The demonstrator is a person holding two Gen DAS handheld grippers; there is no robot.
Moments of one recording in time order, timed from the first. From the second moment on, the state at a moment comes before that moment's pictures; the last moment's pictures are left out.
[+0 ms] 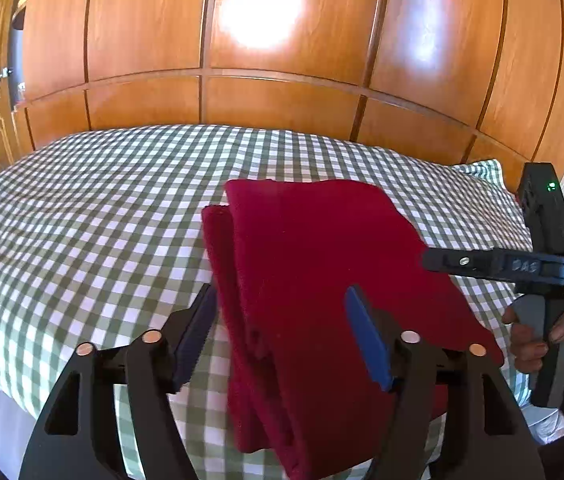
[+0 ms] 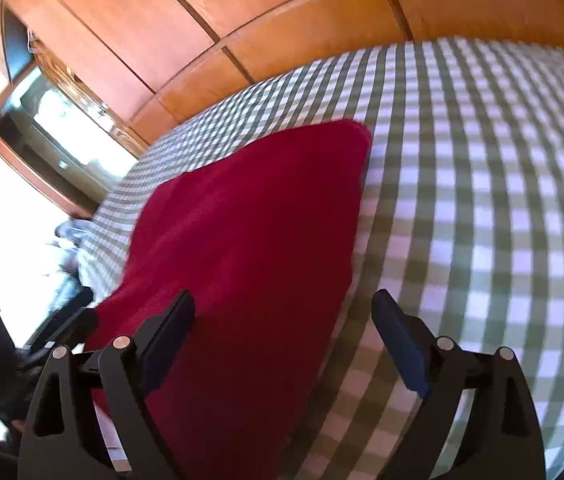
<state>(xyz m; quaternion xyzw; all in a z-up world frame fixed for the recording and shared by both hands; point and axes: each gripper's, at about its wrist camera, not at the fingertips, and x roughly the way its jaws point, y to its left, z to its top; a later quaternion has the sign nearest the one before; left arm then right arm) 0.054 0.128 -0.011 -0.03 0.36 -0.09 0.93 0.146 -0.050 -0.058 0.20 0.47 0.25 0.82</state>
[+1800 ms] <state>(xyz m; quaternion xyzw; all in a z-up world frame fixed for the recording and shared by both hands) 0.268 -0.250 -0.052 -0.04 0.48 -0.43 0.76 0.131 -0.392 -0.071 0.30 0.40 0.05 0.86</state>
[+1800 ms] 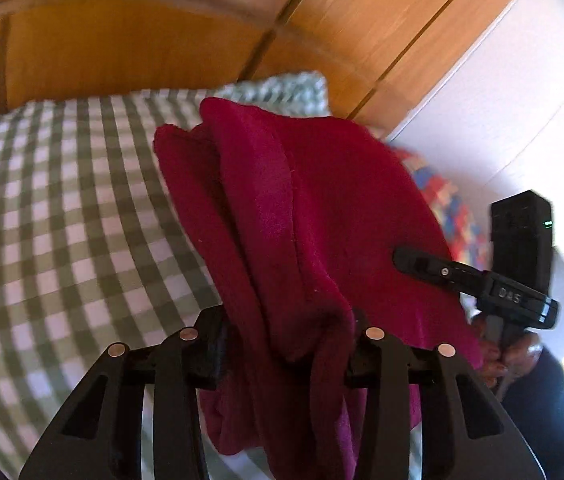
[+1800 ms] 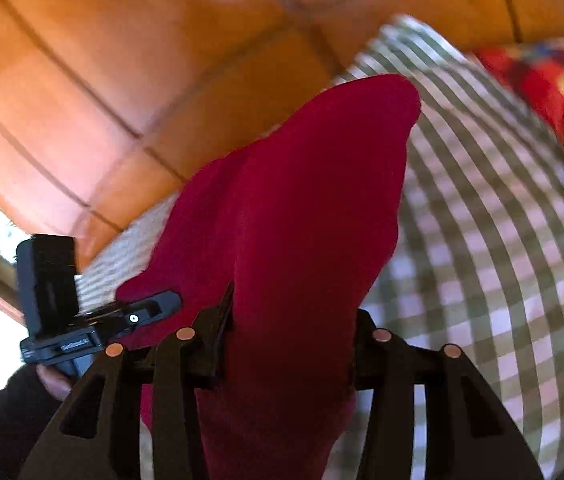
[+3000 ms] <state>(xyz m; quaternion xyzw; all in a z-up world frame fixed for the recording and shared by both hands) 0.178 -0.218 -0.026 0.06 0.40 -0.29 0.87 0.066 -0.298 -0.041 0.11 0.36 -0.09 0.92</state>
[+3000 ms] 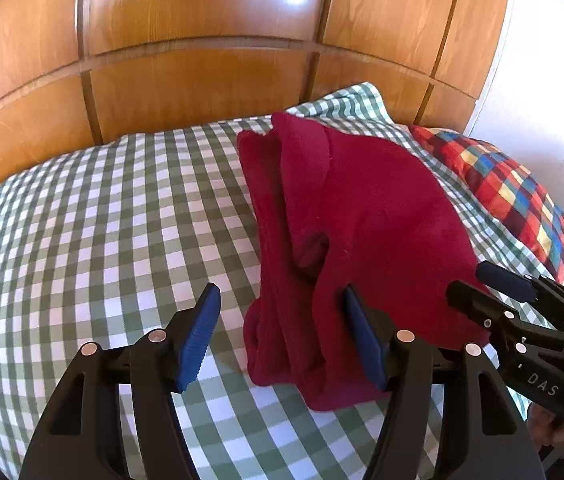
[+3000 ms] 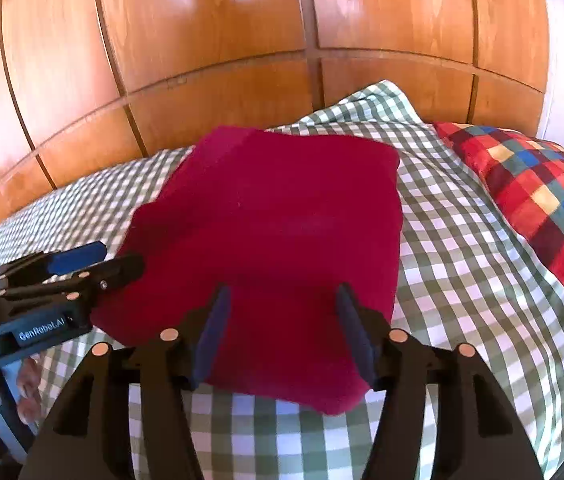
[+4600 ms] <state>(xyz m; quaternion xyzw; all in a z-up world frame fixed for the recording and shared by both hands) 0.074 -0.134 0.030 0.06 0.30 -0.20 0.93 -0.009 -0.210 0.002 0.11 0.32 -0.24 0.91</state>
